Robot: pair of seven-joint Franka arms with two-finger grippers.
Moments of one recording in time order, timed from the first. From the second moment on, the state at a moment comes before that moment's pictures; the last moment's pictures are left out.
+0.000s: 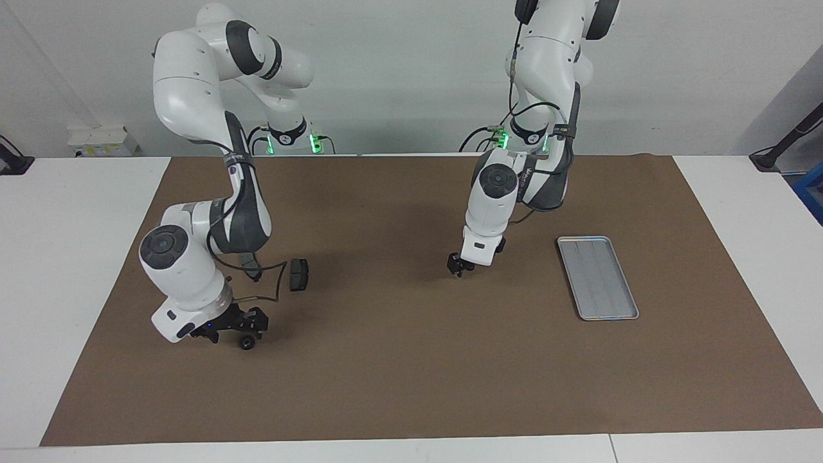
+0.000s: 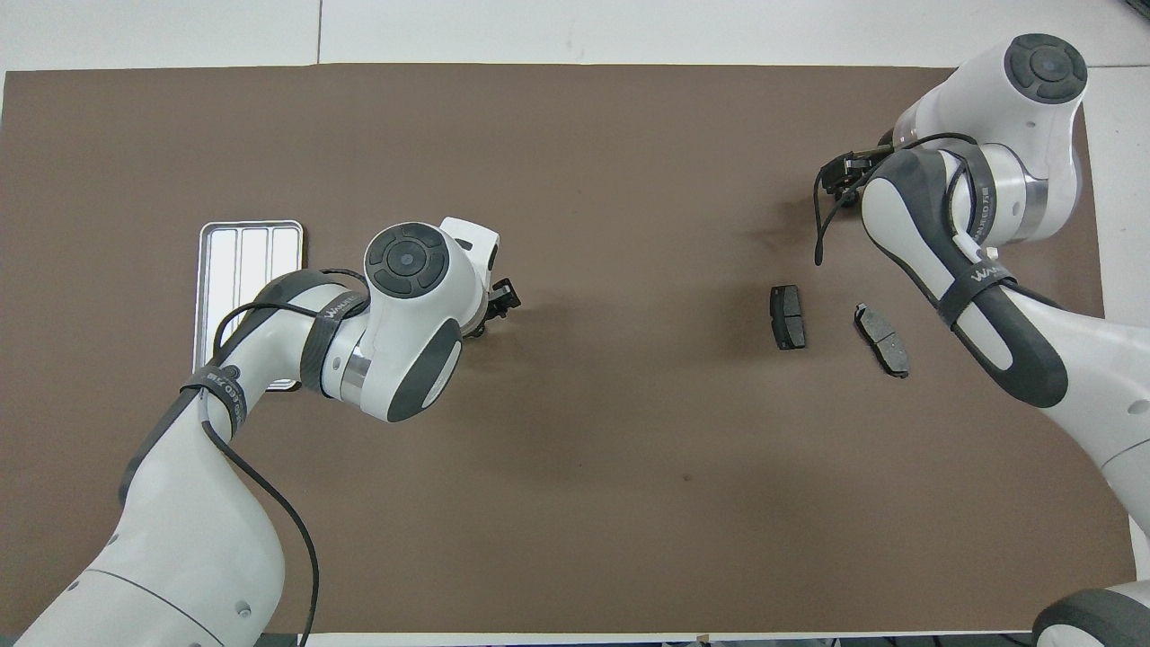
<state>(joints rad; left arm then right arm) -0.49 0.37 -0.04 -1.93 0.00 2.27 -0.89 -0.19 0.69 0.25 -1.41 -0.19 2.13 0.06</state>
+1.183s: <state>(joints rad) -0.47 0.30 -0.03 -1.97 0.00 2.28 -0.88 -0.19 0.71 0.26 -1.45 -0.20 2.20 0.12</state>
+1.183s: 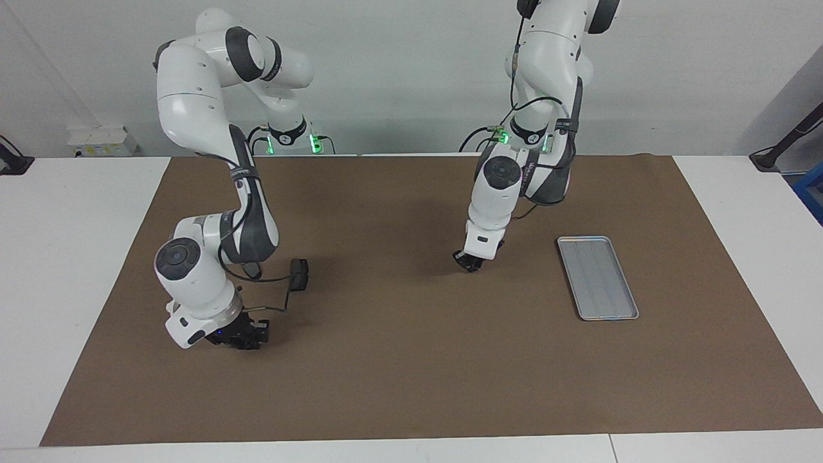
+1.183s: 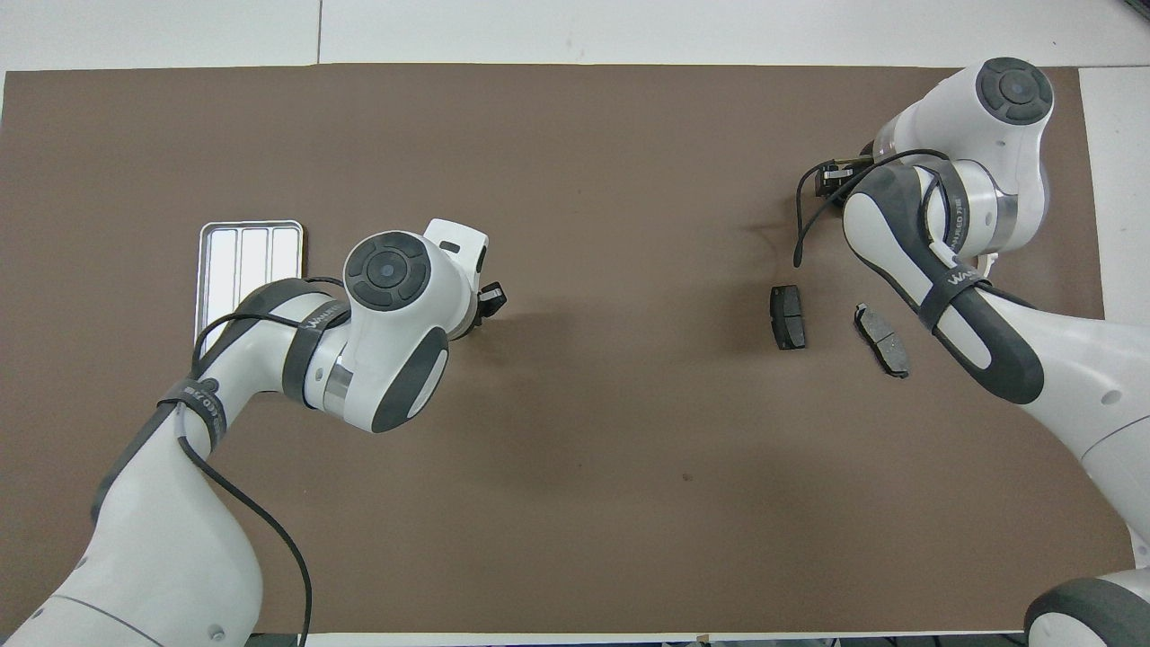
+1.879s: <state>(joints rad) -0.01 0.11 -0.02 -2.03 0.00 2.02 -0.01 -0.17 0.70 0.26 -1.40 -0.20 2.06 0.12</state>
